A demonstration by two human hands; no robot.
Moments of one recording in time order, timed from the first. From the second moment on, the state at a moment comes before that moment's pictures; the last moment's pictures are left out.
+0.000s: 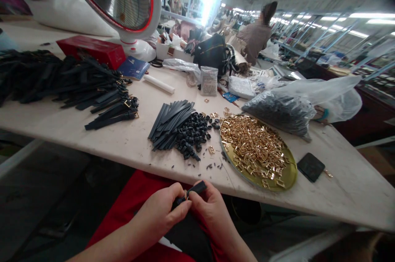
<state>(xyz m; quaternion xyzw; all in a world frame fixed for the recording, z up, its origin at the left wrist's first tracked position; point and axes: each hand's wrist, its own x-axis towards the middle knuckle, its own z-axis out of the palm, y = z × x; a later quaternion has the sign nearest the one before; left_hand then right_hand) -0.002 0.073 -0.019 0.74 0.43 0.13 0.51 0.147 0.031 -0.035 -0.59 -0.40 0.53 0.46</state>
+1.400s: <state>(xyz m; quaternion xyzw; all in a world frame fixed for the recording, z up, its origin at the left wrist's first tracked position) 0.000 0.095 -0.007 0.75 0.44 0.22 0.44 0.164 0.070 -0.004 -0.57 -0.40 0.54 0.48</state>
